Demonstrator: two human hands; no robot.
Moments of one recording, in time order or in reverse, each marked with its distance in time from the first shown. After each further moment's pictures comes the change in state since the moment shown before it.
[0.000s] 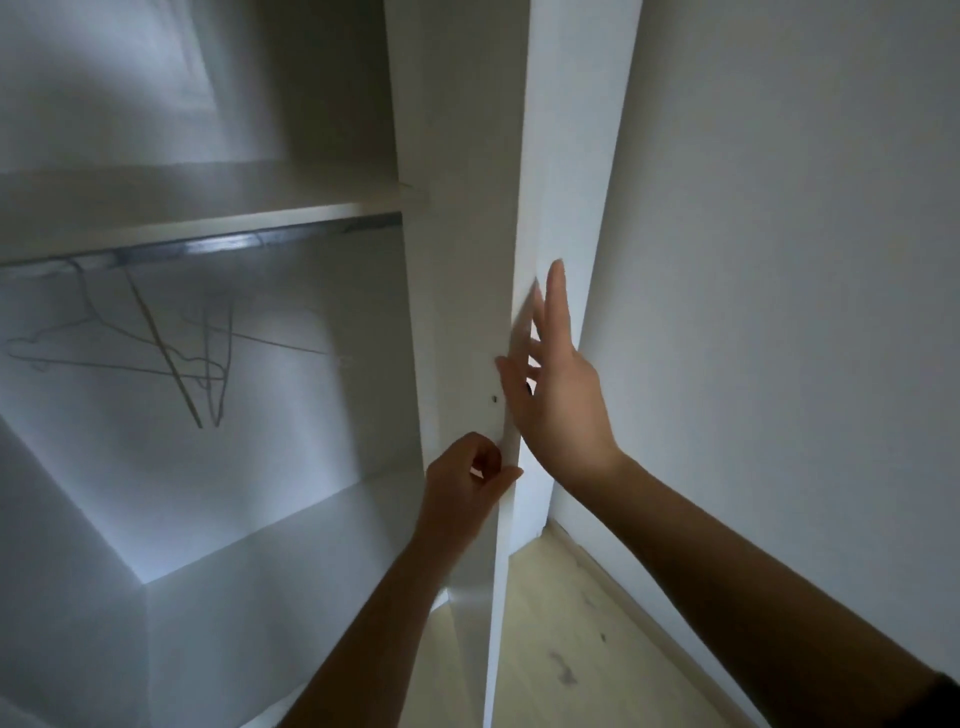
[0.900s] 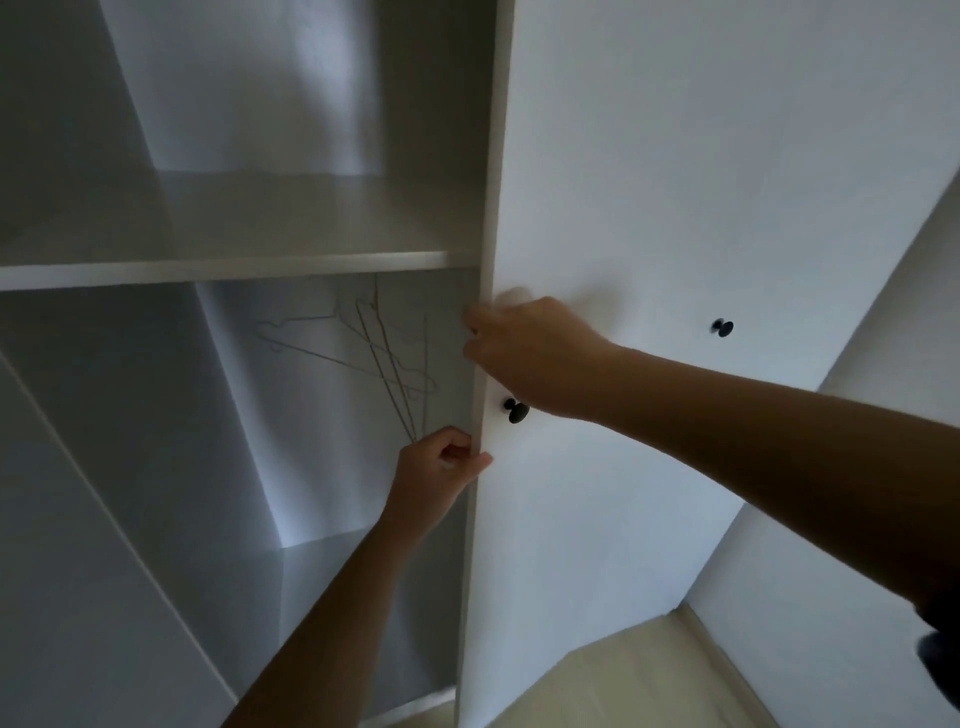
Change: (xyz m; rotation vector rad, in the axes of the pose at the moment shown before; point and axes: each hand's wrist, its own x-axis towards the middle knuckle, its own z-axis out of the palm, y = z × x) left_hand 0.058 -0.151 -0.275 0.064 0.125 -0.178; right_hand 0.147 -0.173 0.221 -0.987 -0.631 -0.907
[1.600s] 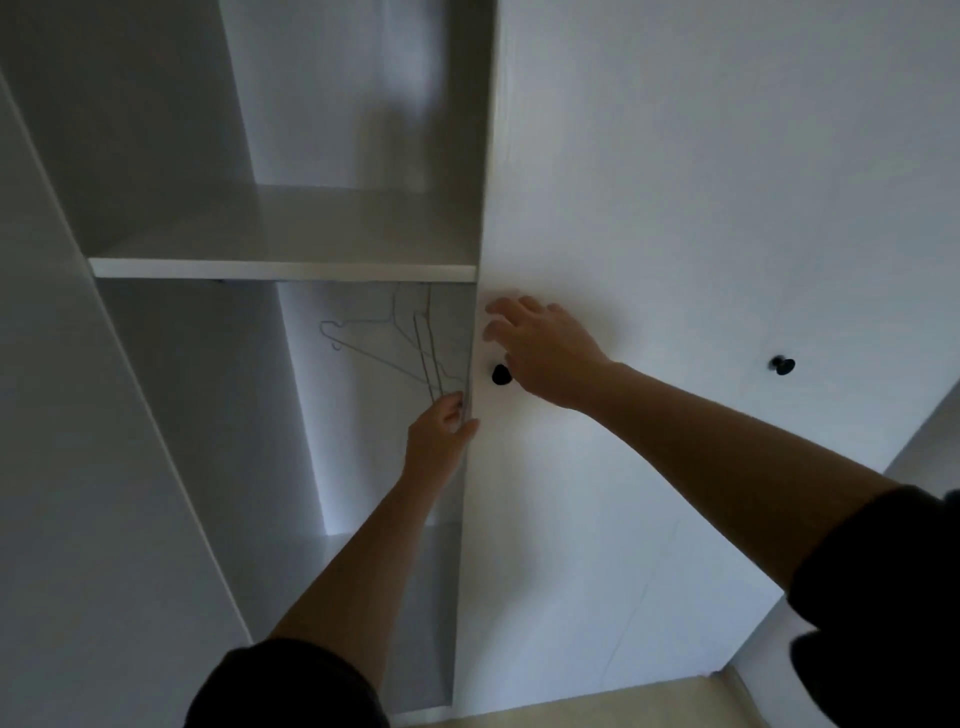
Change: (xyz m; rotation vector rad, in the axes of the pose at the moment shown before) left_hand 0.037 0.002 -0.011 0.048 0.221 -0.293; right_hand 0.046 0.010 0.066 0.492 0.261 0.059
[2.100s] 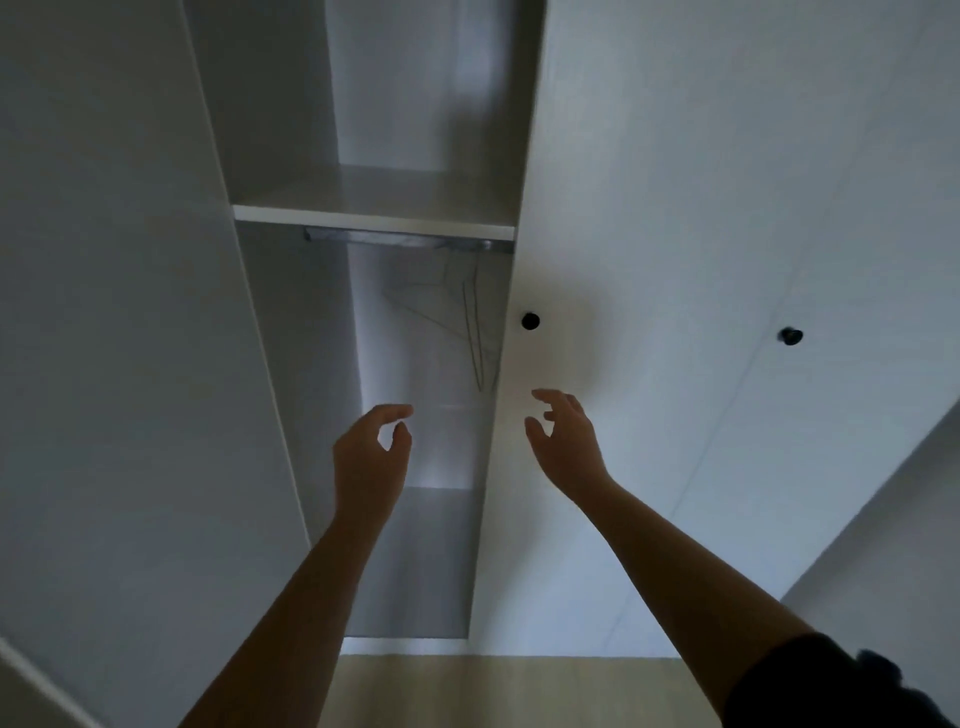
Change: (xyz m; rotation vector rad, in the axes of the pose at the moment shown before) left_hand -0.186 0.019 -0.082 0.219 0.500 0.205; right_hand -0.145 -0.102 0.055 0.935 0.104 0.572
